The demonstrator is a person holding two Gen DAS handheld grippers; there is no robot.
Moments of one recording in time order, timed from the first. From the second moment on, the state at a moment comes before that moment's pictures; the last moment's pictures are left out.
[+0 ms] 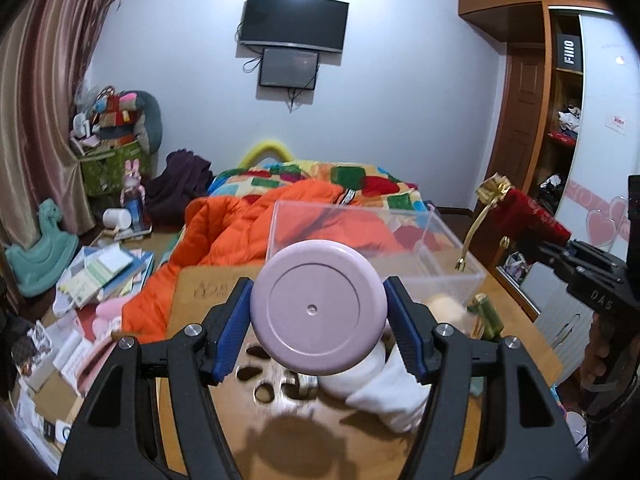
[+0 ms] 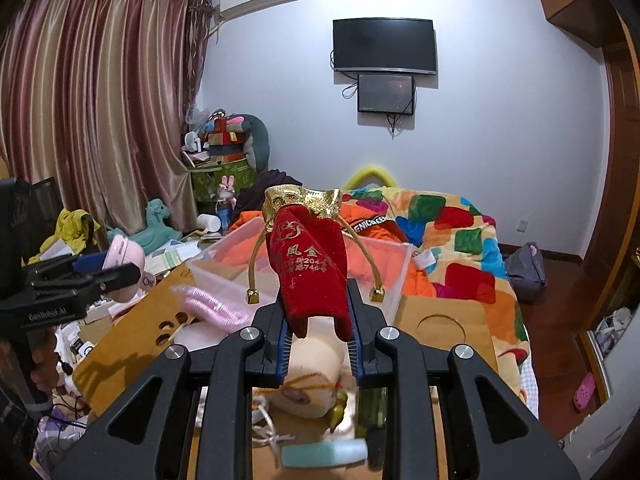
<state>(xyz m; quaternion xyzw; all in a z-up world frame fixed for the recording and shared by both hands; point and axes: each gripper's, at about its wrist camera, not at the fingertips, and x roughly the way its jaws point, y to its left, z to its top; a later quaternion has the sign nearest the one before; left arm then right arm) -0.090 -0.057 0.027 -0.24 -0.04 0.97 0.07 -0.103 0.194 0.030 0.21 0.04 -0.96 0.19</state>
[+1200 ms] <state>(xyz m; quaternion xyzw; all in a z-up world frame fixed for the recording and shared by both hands) -0.244 -0.016 -0.001 -0.39 0.03 0.91 0.11 -0.233 0.183 -0.022 0.36 0.07 -0.90 0.25</state>
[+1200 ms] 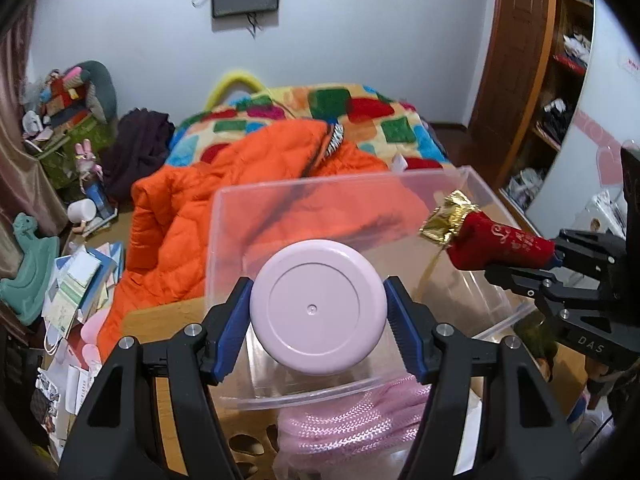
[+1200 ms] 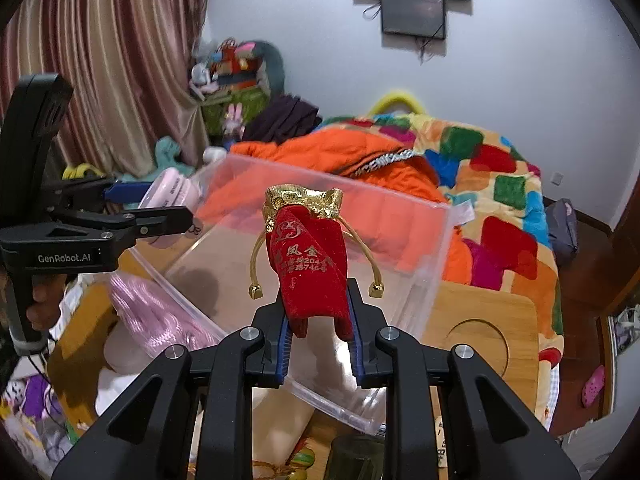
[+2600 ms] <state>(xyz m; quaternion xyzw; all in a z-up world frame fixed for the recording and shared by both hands) -0.245 -0.014 -0.018 -0.44 0.06 0.89 0.11 -0.204 0.138 -0.009 0.30 0.22 -0.91 0.17</state>
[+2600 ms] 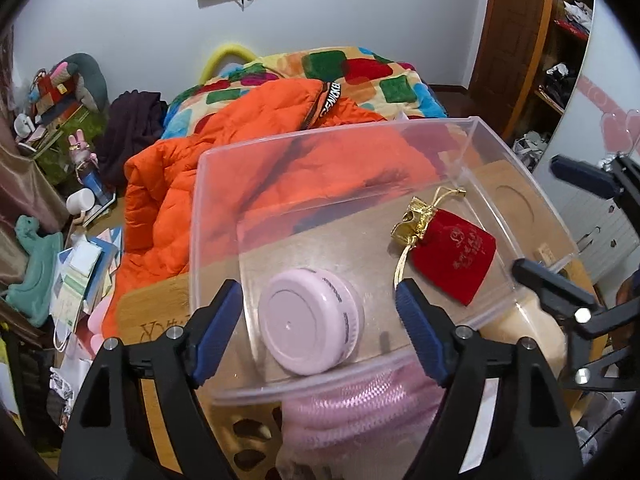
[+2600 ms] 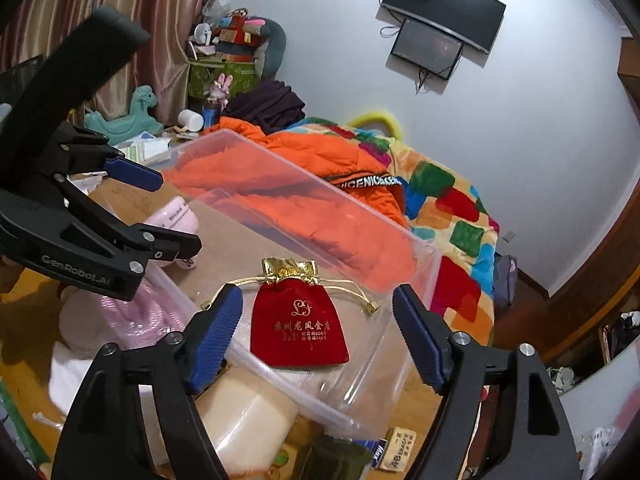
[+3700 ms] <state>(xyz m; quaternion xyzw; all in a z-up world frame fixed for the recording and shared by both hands) -0.105 -0.012 0.048 -0.29 0.08 0.95 0.06 -0.107 0.238 0.040 0.23 0.11 -0.96 0.11</state>
